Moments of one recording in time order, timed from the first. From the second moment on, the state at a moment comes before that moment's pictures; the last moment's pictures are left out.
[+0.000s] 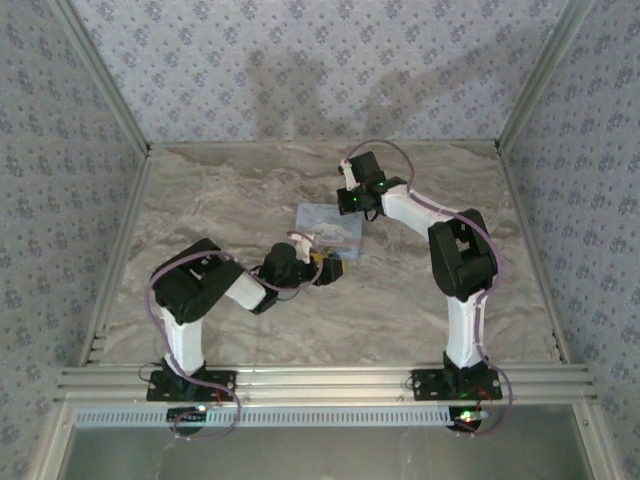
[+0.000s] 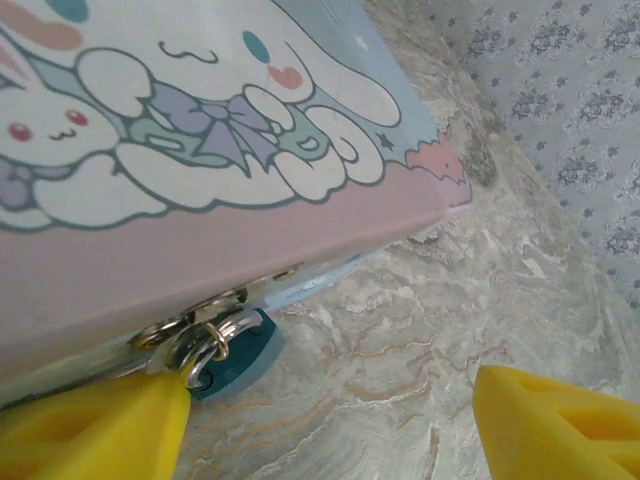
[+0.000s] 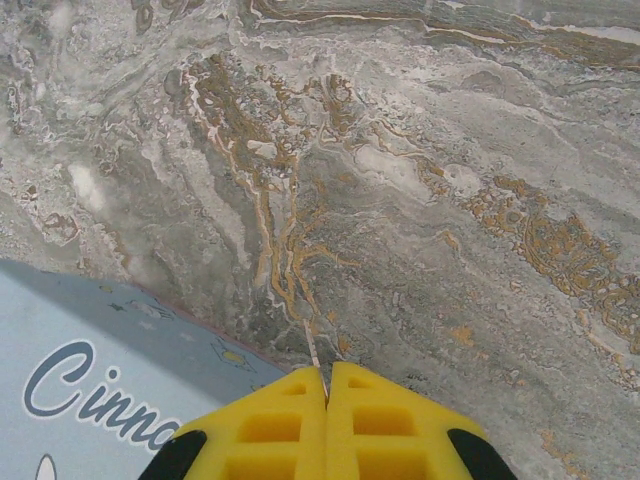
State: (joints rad) left arm -0.76 1.91 0.59 0.98 0.27 -0.66; right arm 0.46 2.02 1.51 -0.36 -0.09 0.14
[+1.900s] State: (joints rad) left arm -0.80 2.08 0.58 1.31 0.18 -0.82; right arm 0.45 2.00 1.47 -0.33 -0.09 0.14
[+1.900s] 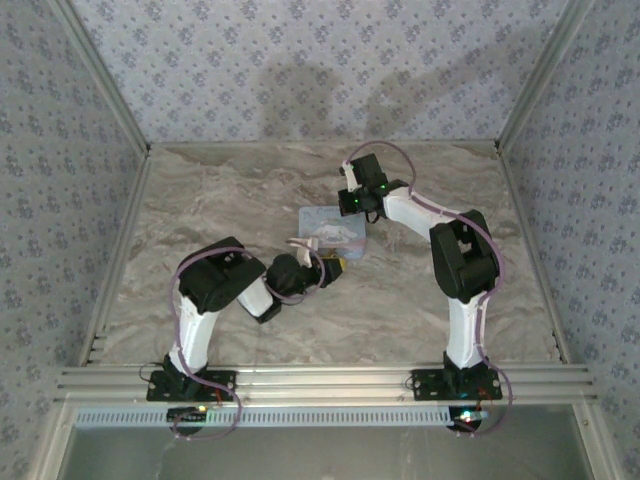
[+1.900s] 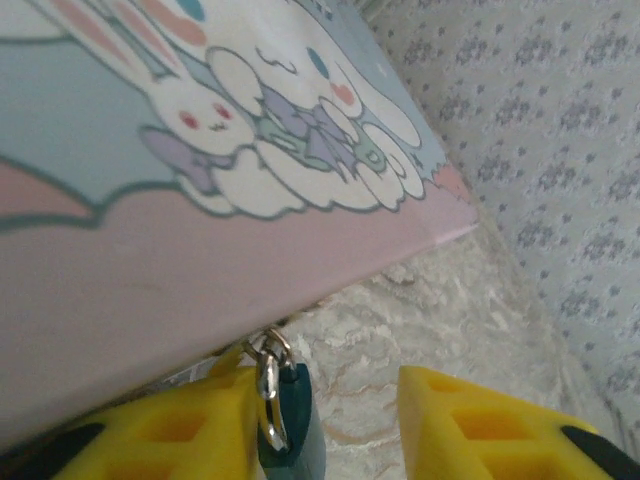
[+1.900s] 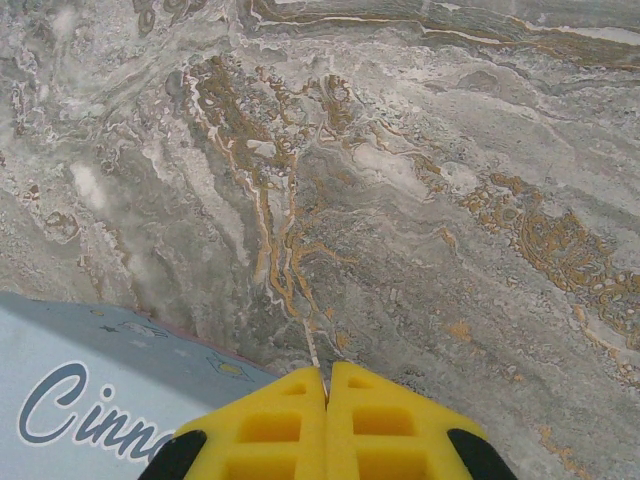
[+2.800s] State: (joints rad) left arm -0.76 2.03 0.60 1.14 0.29 -0.91; right arm 0.39 1.84 1.33 -0.35 -0.13 0.17
